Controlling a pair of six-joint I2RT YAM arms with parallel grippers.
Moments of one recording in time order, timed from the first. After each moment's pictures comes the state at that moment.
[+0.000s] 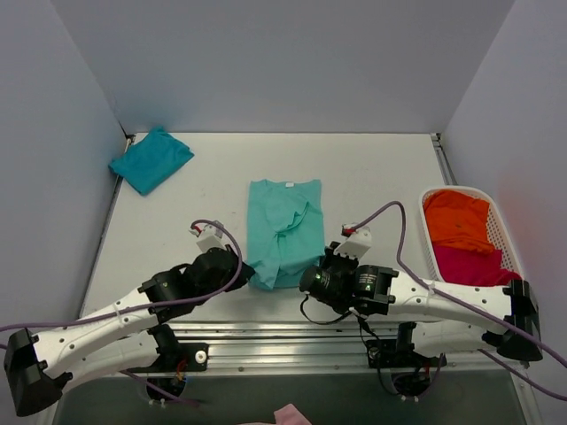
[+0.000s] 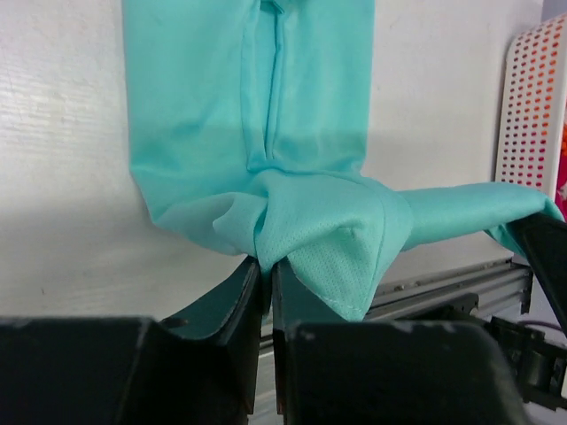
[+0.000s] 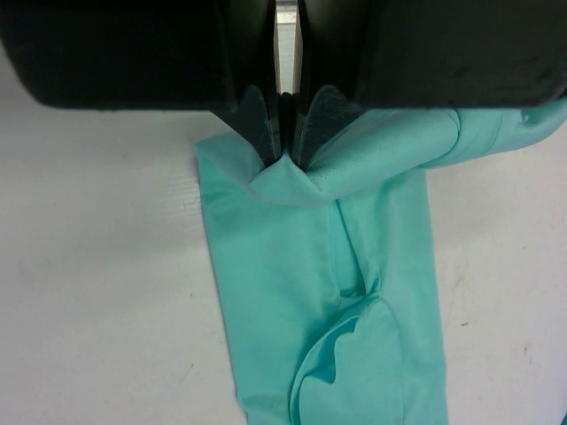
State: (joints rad) left arm -1.05 0.82 0.64 -0.49 -0.41 -1.14; right arm 1.32 1.14 0.88 -0.84 0.97 1.40
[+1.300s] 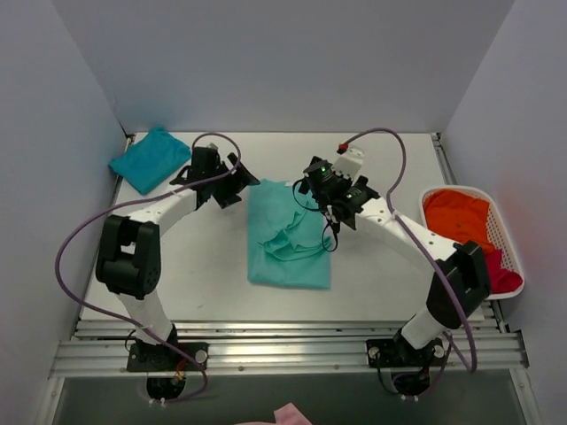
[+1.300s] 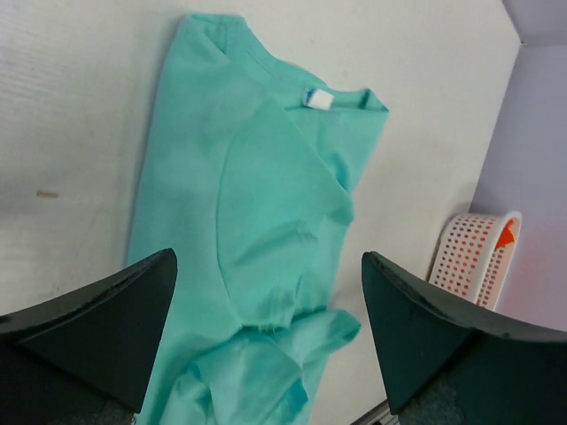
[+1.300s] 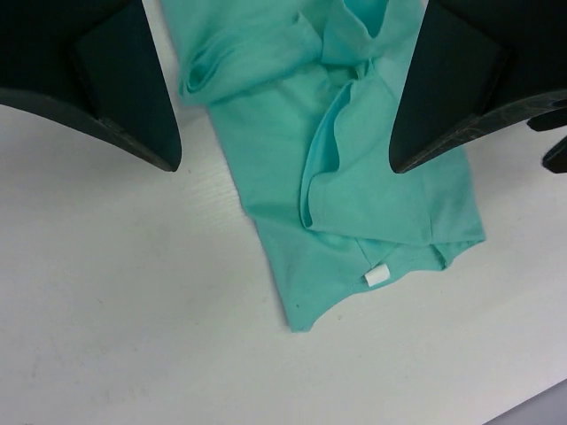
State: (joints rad) left arm -0.28 1.86 1.30 -0.17 0.26 -0.92; right arm 0.66 1.62 1.31 -0.48 0.67 0.83
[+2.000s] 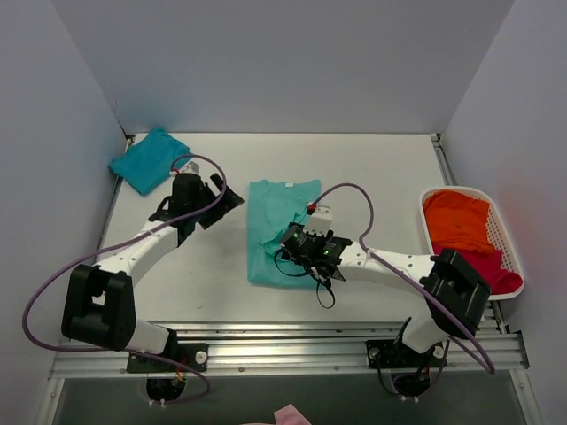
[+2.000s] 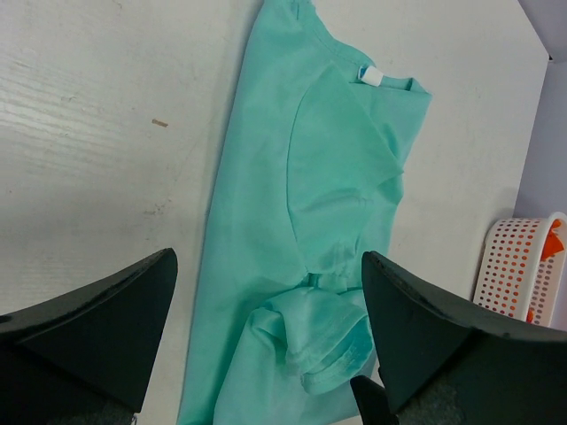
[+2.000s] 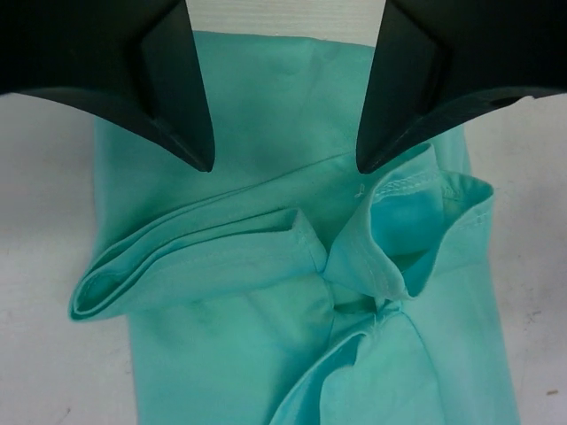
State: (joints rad) left arm -0.28 1.42 0.91 -0.10 0.11 -0.85; right arm 0.97 1.51 0.90 -0.34 0.58 1.00
